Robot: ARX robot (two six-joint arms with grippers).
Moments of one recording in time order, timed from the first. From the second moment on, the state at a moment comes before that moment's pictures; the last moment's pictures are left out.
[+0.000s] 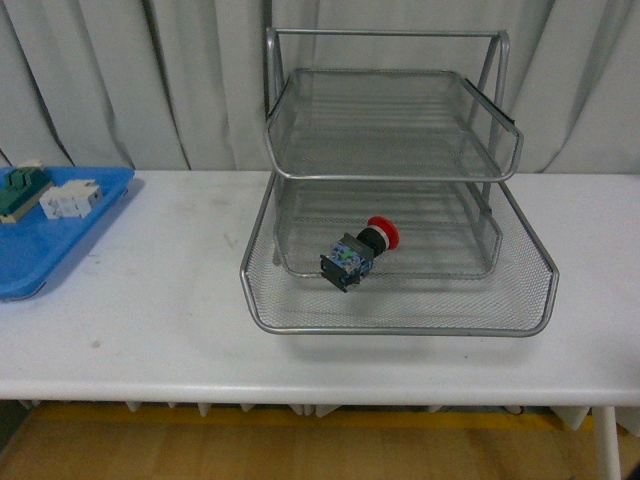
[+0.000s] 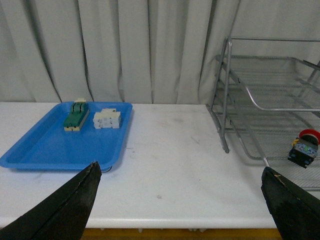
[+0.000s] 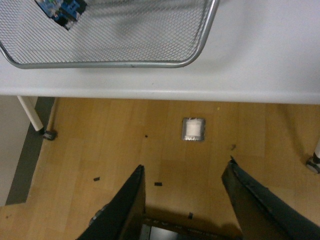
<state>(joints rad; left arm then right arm) 0.00 0.01 0.01 0.00 0.00 0.00 0.12 1.18 0.44 -0.02 -0.23 0.14</state>
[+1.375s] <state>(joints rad) 0.00 0.01 0.01 0.00 0.00 0.00 0.33 2.16 1.36 0.13 0.07 0.14</state>
